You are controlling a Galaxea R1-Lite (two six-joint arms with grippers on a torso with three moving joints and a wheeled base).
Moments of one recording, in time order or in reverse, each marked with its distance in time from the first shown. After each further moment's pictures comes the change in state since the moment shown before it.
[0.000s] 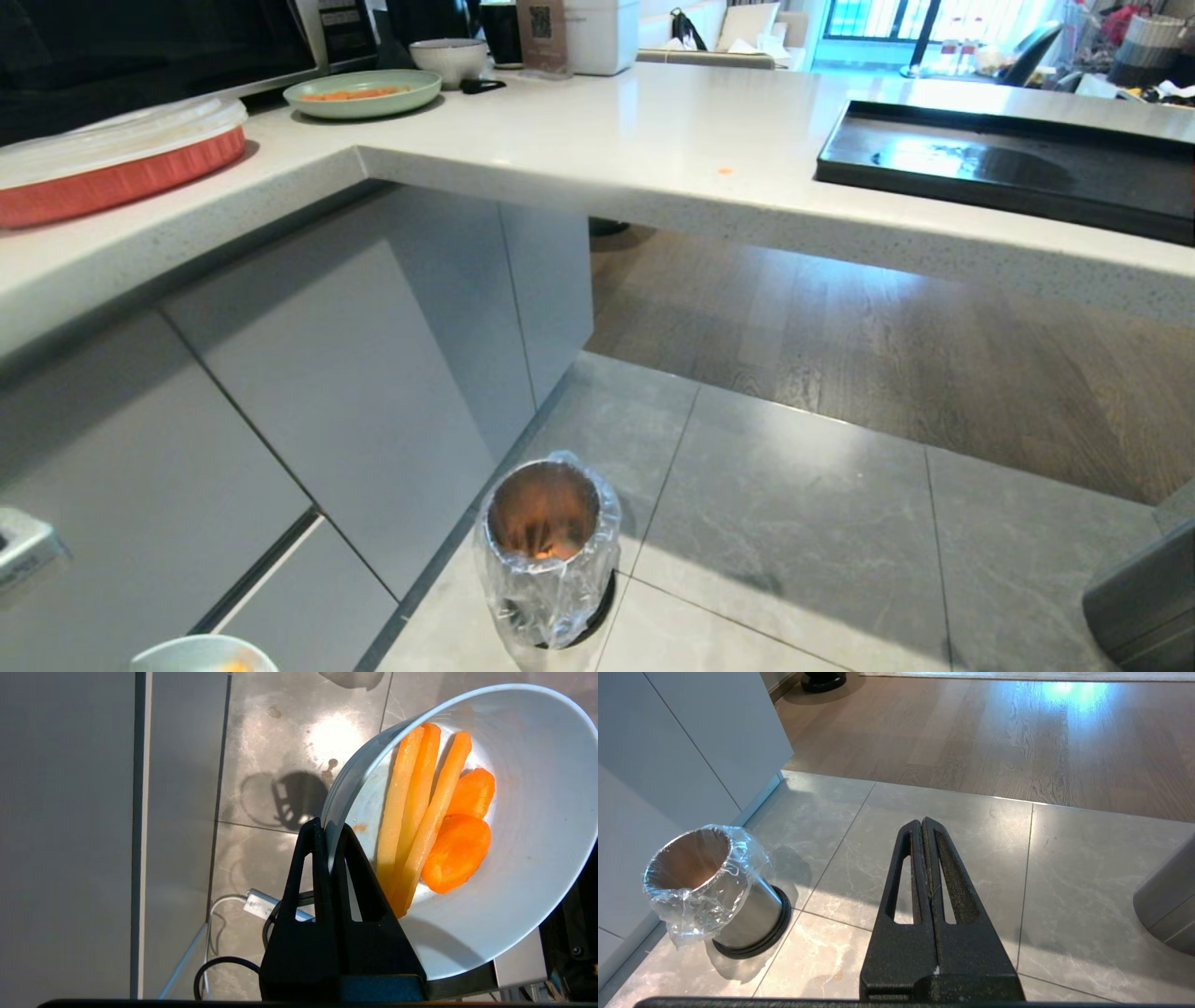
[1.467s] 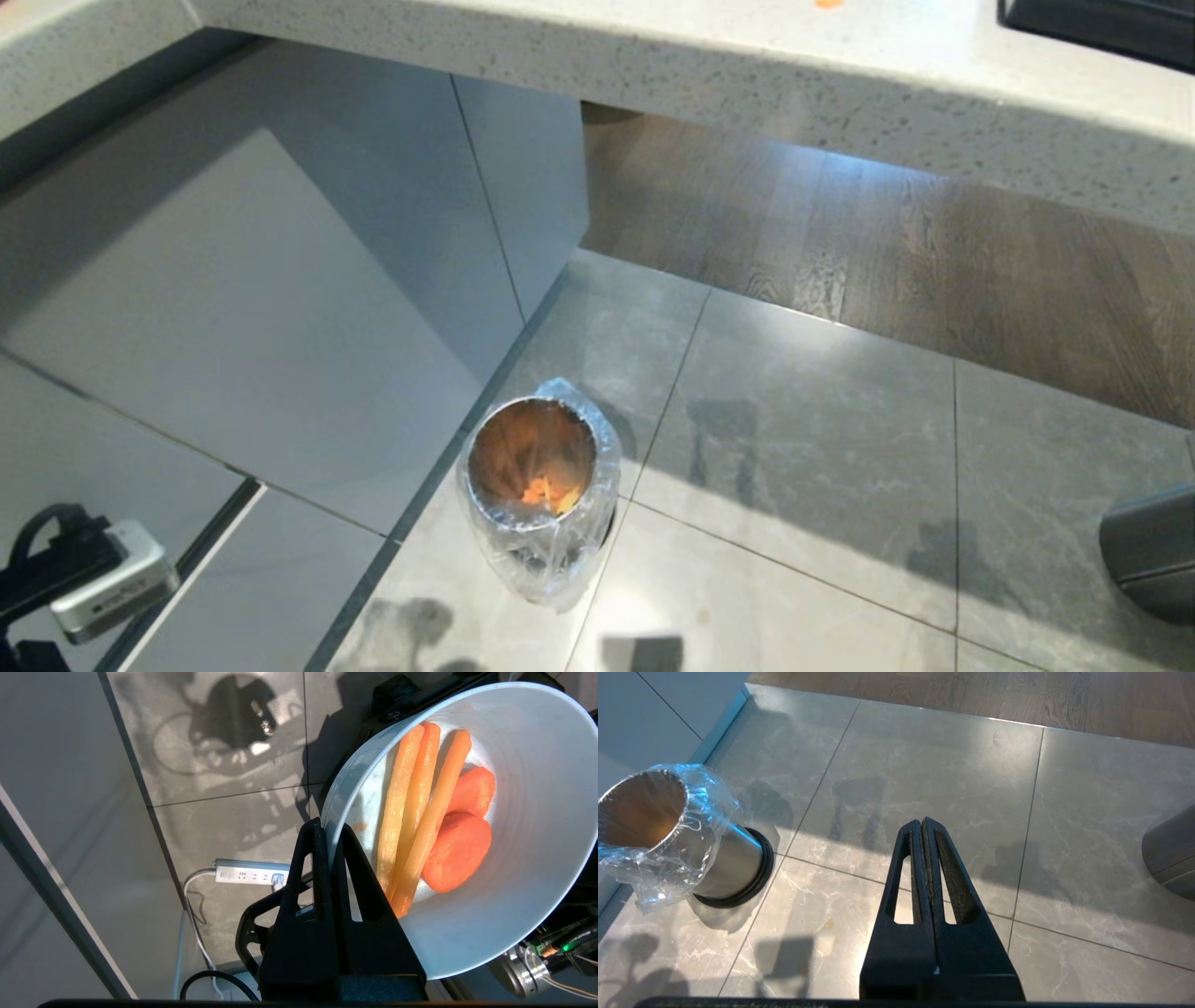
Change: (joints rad) left arm -0.334 0.074 -0.003 0.007 -0.011 -0.081; right arm 0.000 0.000 0.000 0.000 0.000 0.000
